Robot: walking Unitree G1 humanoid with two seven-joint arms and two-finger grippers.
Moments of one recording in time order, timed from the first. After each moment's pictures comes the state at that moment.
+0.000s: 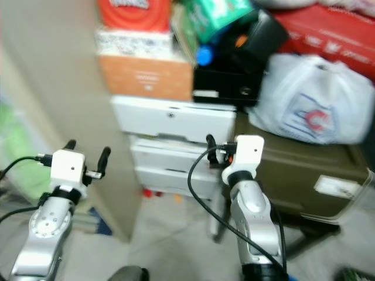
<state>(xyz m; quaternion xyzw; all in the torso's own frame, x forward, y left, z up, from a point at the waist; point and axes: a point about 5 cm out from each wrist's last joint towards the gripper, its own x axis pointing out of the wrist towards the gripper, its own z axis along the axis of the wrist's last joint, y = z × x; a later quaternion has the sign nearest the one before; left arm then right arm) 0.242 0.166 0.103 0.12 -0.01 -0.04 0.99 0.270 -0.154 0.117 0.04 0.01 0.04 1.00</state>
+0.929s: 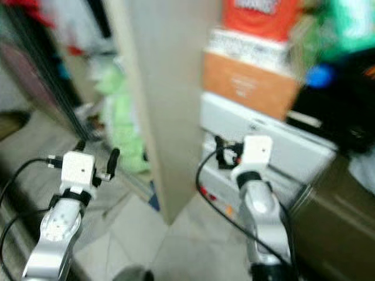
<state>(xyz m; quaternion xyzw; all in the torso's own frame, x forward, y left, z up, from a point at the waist) 0.243 0.160 0.107 0.13 -0.02 -0.04 0.99 0.272 -0.160 0.117 0.04 0.01 0.03 1.00</state>
